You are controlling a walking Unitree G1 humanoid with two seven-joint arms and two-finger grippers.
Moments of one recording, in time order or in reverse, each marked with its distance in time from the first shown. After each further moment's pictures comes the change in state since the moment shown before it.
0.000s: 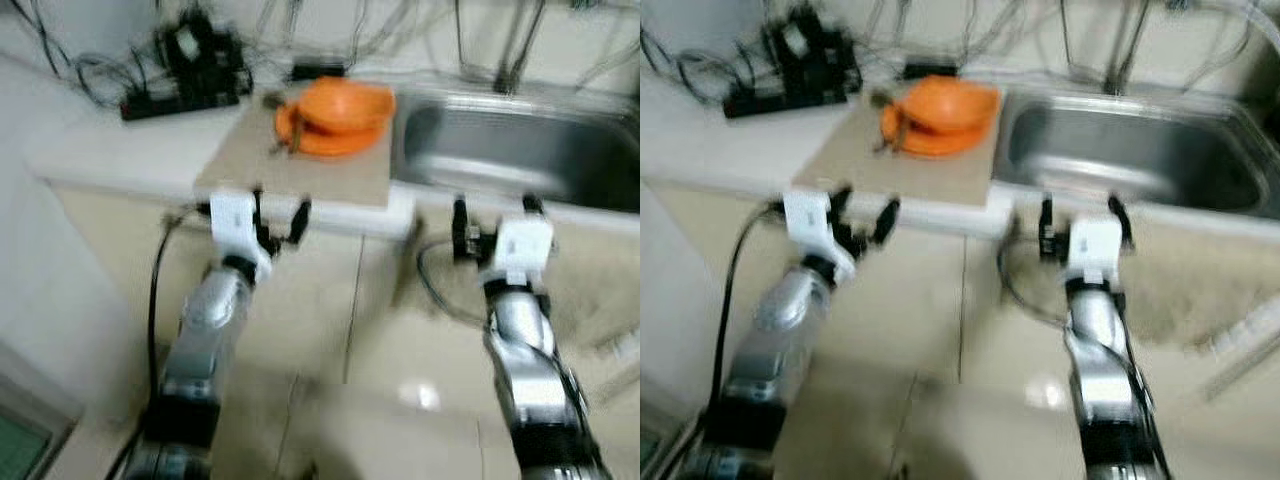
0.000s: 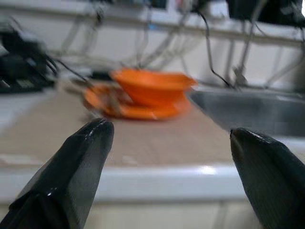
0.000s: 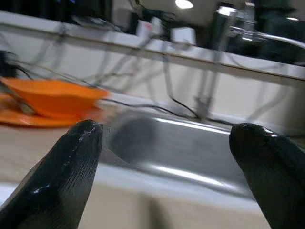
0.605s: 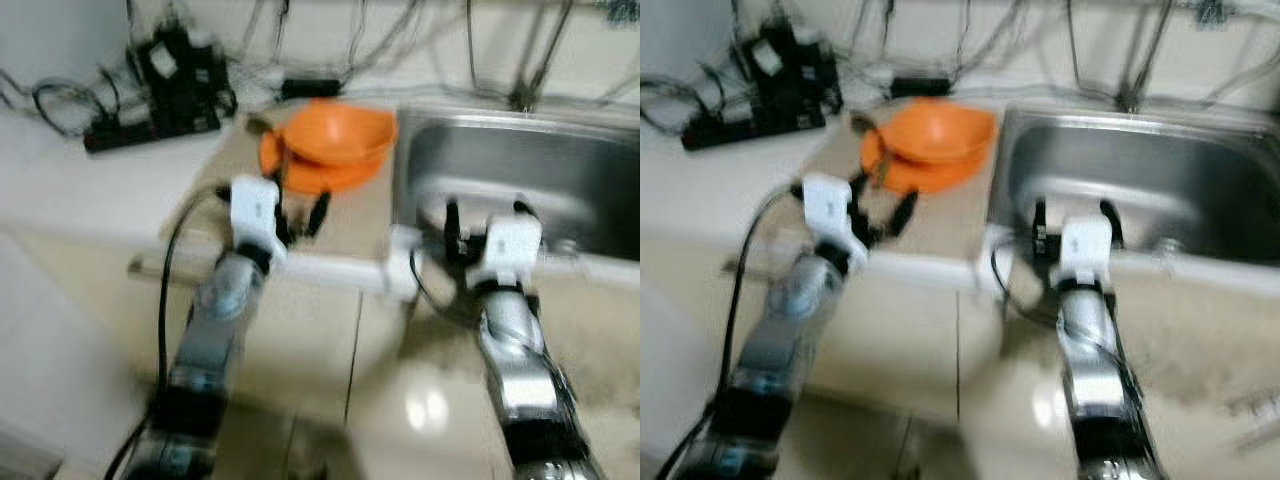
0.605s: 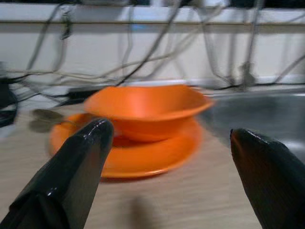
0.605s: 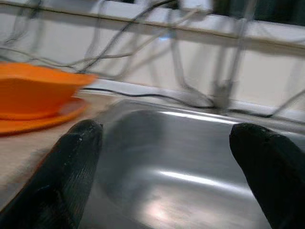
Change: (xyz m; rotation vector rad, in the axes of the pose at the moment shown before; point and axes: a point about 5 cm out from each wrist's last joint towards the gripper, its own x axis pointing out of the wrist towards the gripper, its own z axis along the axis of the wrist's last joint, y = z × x) left arm 0.005 -0.007 0.004 0.069 0.007 -0.048; right arm -0.001 0.017 -0.007 0.029 0.036 0.012
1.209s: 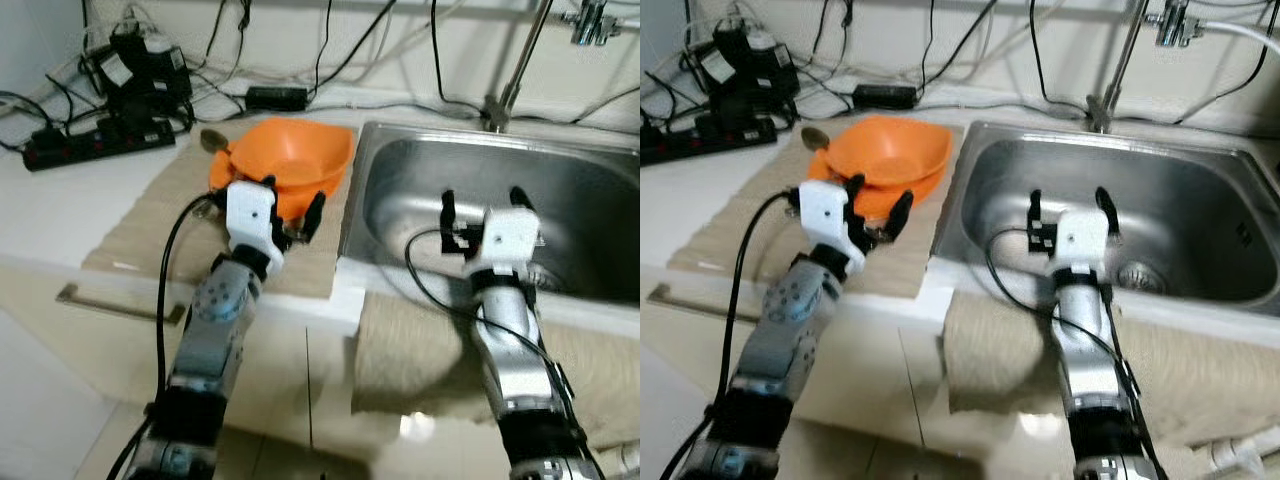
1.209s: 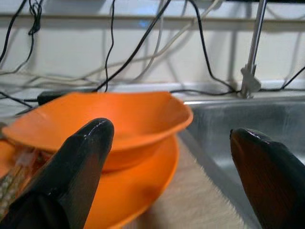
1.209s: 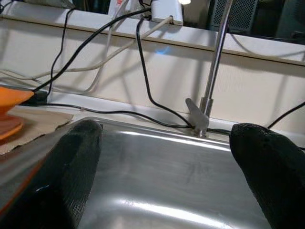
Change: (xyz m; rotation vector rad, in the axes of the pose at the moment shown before) left arm 0.001 -0.005 -0.001 0.006 -0.009 0.006; right arm 0.007 -0.008 0.011 -0.010 -0.049 -0.017
